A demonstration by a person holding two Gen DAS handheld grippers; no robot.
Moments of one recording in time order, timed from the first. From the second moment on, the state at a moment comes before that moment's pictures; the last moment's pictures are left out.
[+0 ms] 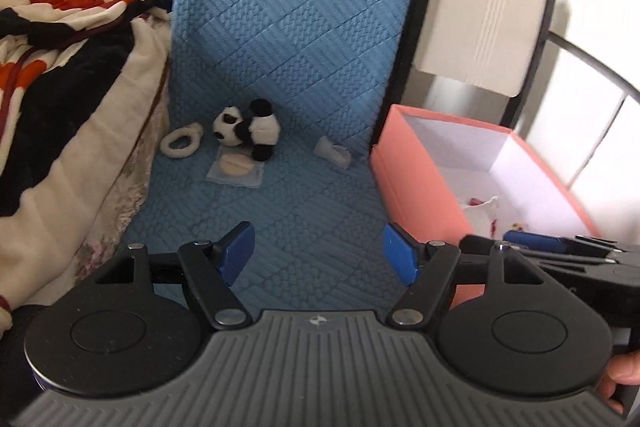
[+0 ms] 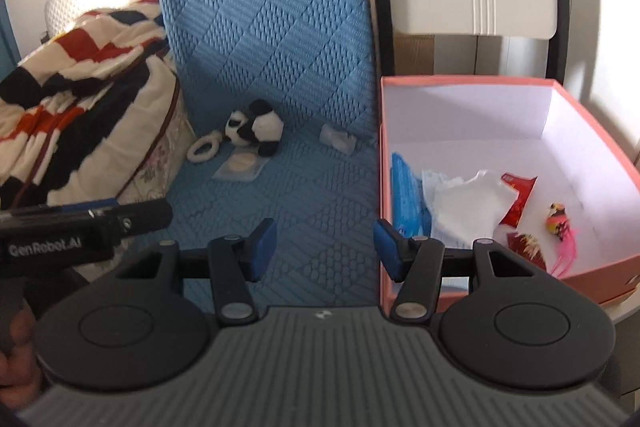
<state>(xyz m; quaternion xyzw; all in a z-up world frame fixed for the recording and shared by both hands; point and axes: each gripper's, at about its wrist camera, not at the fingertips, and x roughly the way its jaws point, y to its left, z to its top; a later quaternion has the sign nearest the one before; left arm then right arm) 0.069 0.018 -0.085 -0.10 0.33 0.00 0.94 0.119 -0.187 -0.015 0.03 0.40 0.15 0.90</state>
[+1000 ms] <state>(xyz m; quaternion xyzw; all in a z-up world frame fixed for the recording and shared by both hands) 0.167 0.043 -0.137 -0.06 0.36 0.02 0.93 0.152 -0.144 -0.052 -0.01 0.35 0.17 0.92</state>
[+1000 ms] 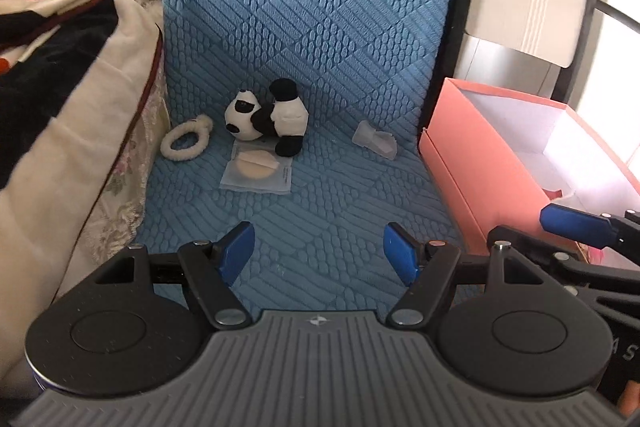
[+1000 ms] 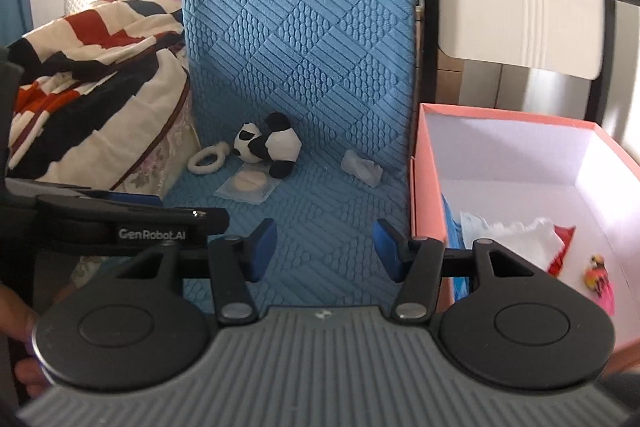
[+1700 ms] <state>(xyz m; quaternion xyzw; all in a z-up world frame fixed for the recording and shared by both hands) 0.276 0.104 -0.158 -0.08 0.43 0.04 0.90 0.250 -0.101 -0.089 -0.05 0.38 0.19 0.91</state>
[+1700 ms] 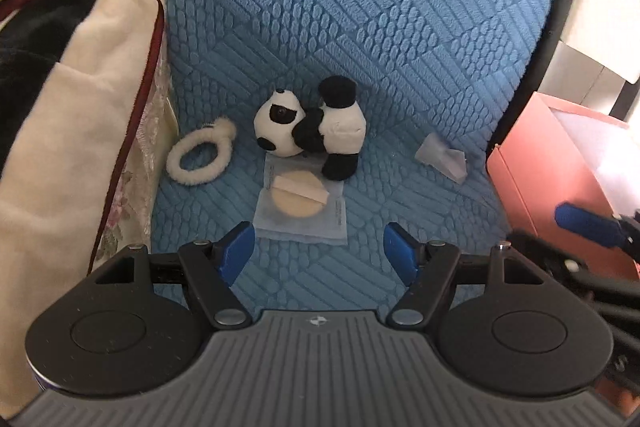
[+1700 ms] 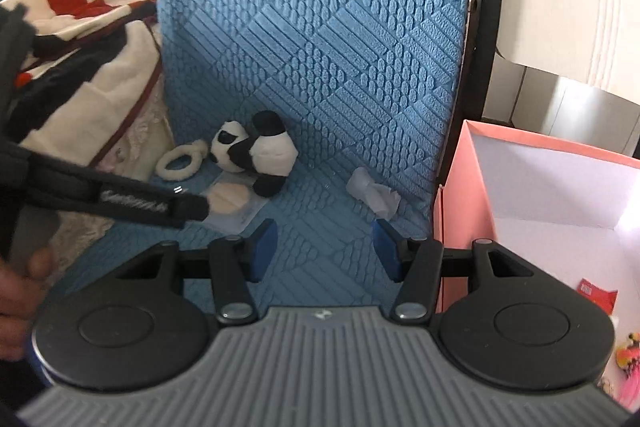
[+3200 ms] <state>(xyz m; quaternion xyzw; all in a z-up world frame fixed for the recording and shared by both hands) 0.368 0.162 -0.210 -0.17 0.50 0.02 0.85 0.420 -0.077 -0.194 -0.06 0.53 0.17 0.83</state>
